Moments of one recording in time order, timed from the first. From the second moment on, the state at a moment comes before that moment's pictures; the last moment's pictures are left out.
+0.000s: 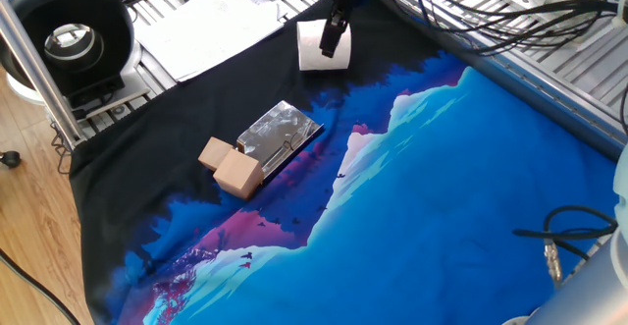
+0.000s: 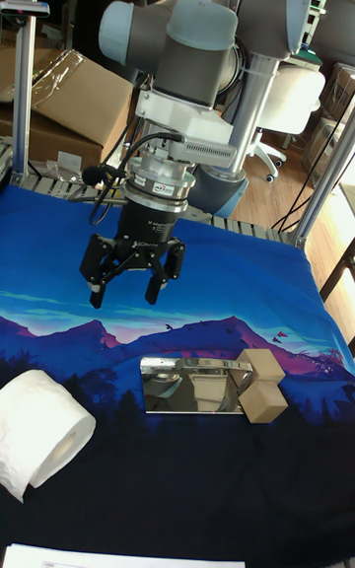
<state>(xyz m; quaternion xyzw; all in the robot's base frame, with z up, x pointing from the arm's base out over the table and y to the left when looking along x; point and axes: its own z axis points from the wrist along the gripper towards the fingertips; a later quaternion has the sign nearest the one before) 0.600 -0.069 0.166 -0.29 0.95 -0.06 0.10</state>
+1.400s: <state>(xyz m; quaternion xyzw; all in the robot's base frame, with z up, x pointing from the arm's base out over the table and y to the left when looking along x) 0.631 -0.117 0.131 -0.37 0.92 -0.01 0.10</state>
